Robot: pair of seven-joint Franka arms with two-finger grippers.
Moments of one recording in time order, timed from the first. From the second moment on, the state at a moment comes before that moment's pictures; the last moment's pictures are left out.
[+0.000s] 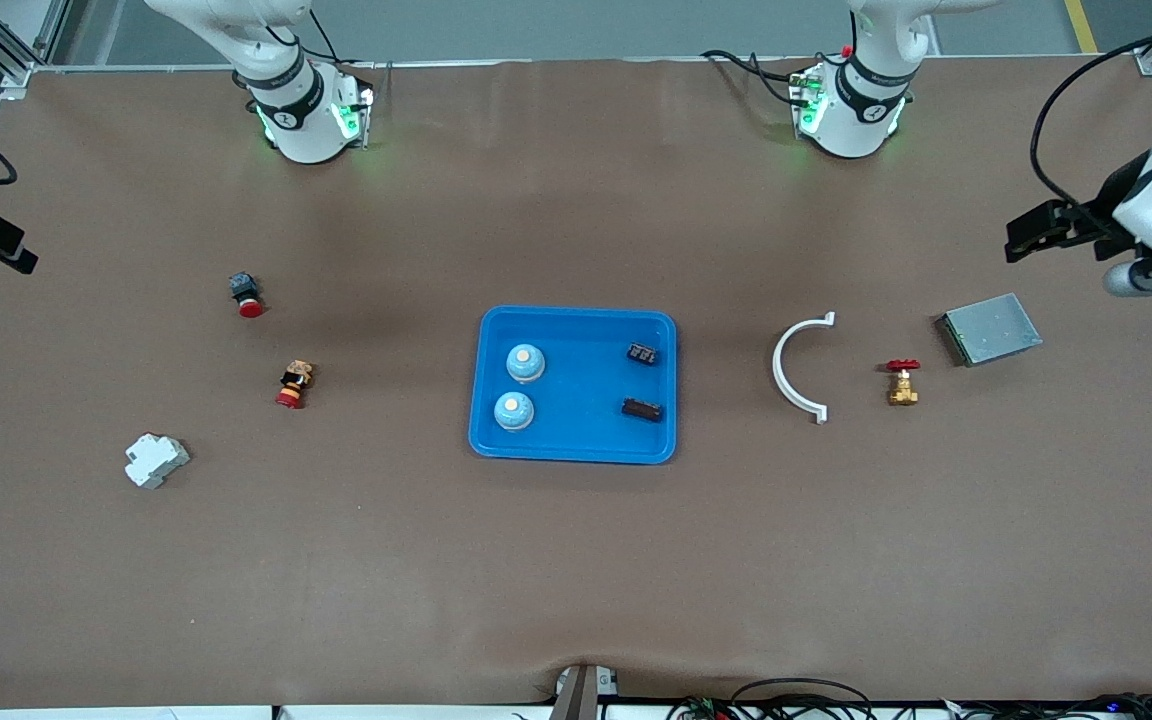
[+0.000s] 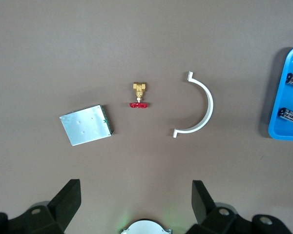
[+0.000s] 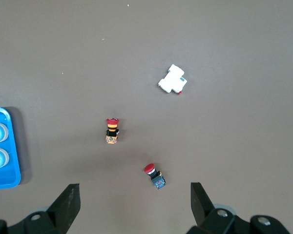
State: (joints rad) left arm 0.05 0.02 -0.11 -1.61 0.02 1.49 -0.06; right arm -0.13 -0.05 0.00 -1.60 0.00 1.57 0.01
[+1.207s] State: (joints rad) left arm -0.16 0.32 -0.37 -1.72 0.01 1.84 -1.03; right arm 0.06 0.00 0.03 -1.61 0.07 1.54 0.17
